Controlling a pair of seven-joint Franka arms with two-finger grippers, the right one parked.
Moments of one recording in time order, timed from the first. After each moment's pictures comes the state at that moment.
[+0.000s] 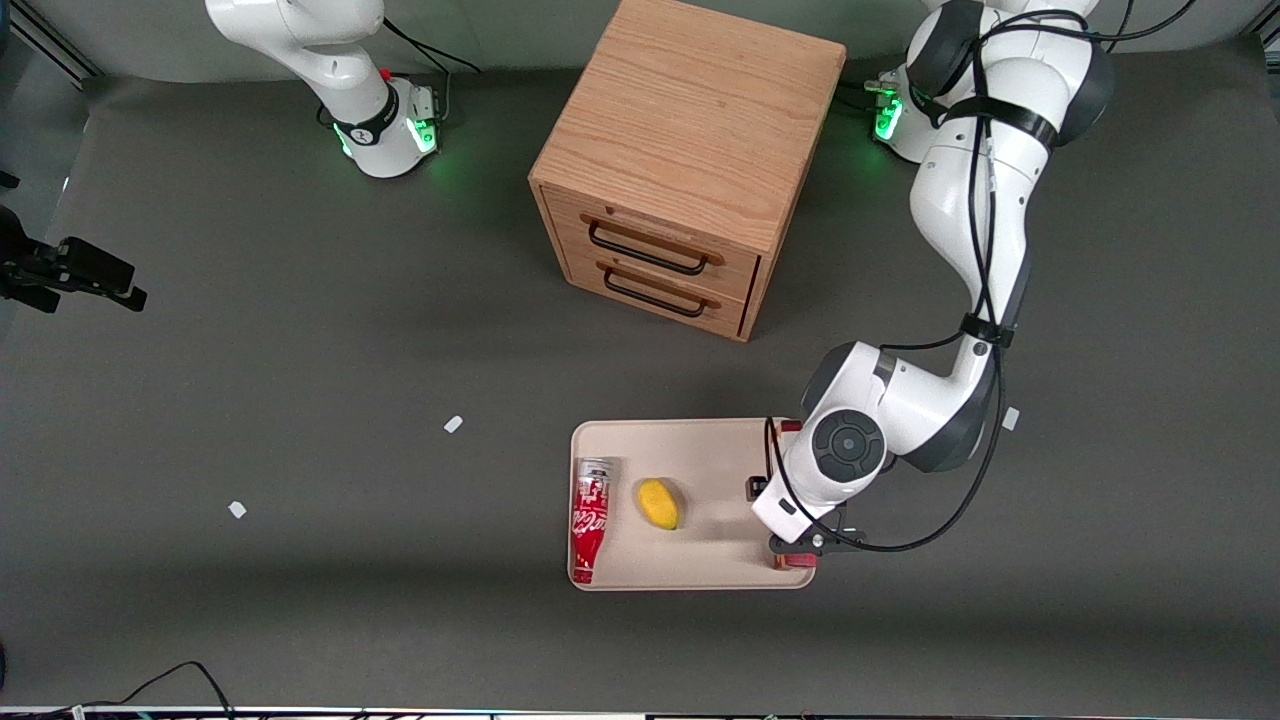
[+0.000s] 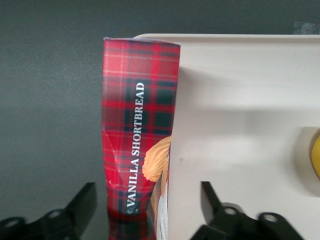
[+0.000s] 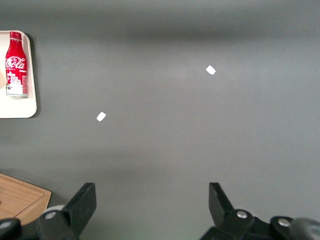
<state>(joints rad) -0.31 0.95 -0.19 -1.12 0.17 2.05 -0.54</state>
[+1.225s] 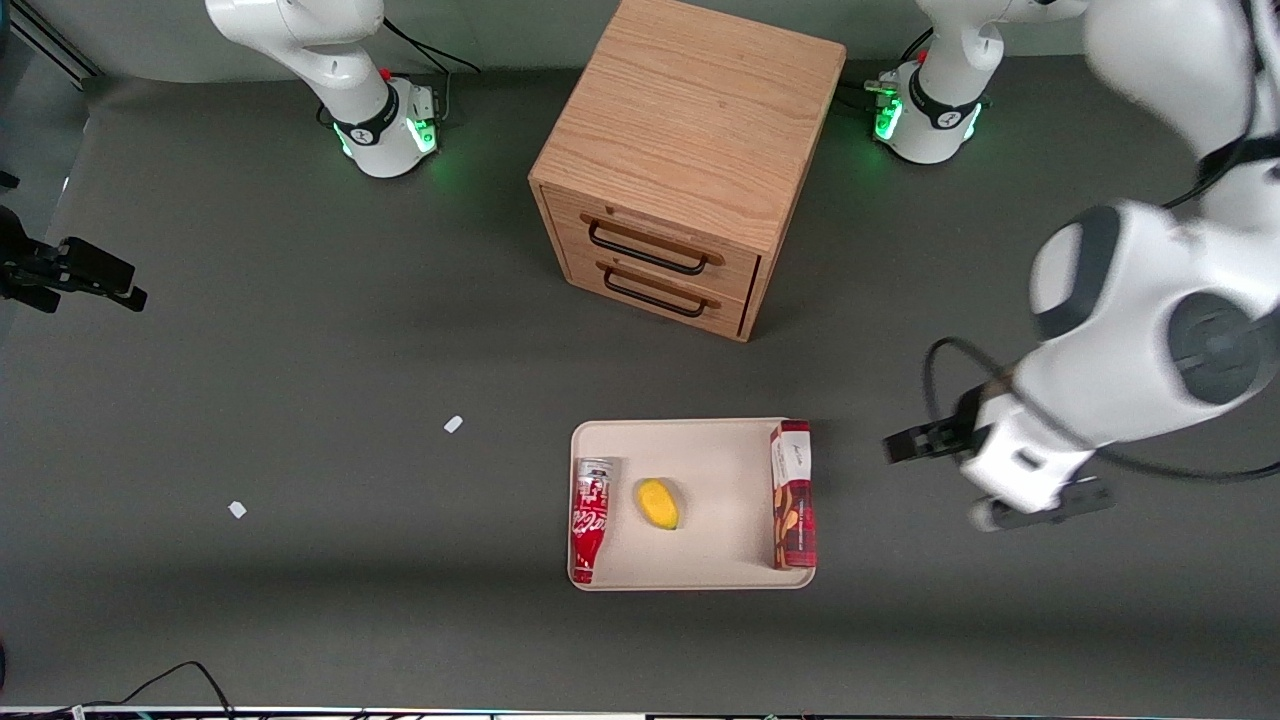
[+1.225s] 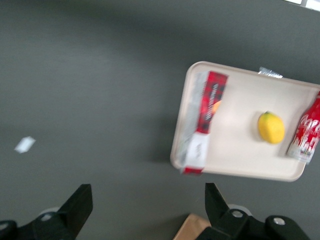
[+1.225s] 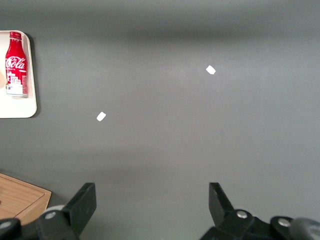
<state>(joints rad) -0.06 0.46 -0.18 -1.23 -0.05 1.68 -0.40</state>
